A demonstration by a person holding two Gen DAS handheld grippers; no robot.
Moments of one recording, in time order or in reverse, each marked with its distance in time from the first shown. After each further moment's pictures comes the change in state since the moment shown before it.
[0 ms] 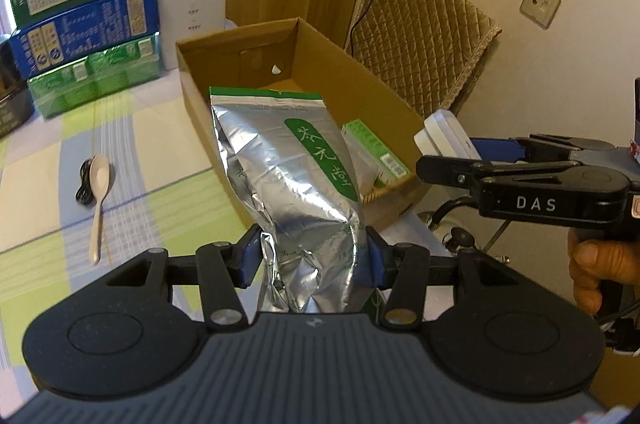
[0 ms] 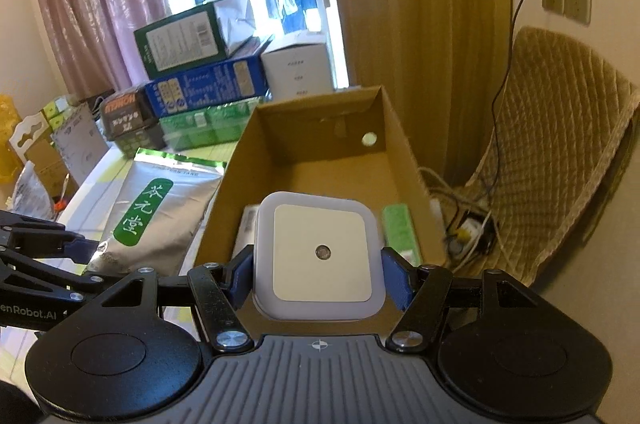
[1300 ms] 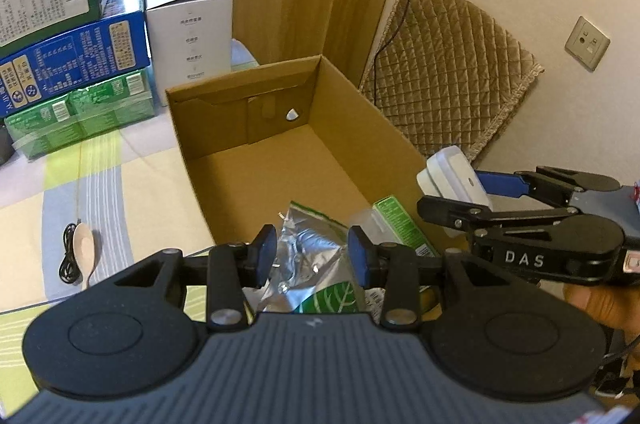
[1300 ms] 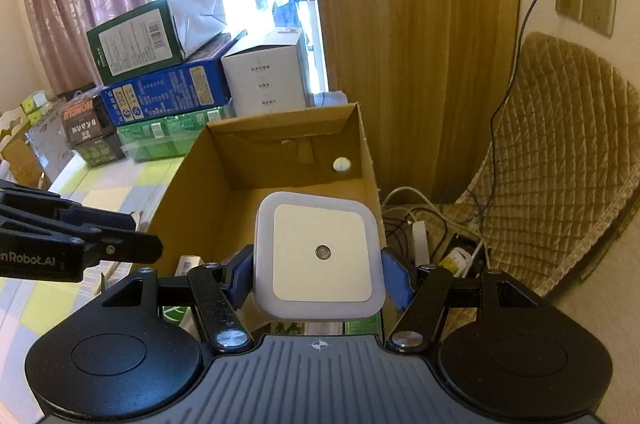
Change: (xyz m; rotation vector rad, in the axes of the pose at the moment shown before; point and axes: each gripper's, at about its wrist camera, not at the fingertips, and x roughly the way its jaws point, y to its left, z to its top) left arm 0.073 0.011 0.084 -0.045 -0.009 0.032; right arm 0.083 -0.040 0.048 -0.023 0.040 -0.012
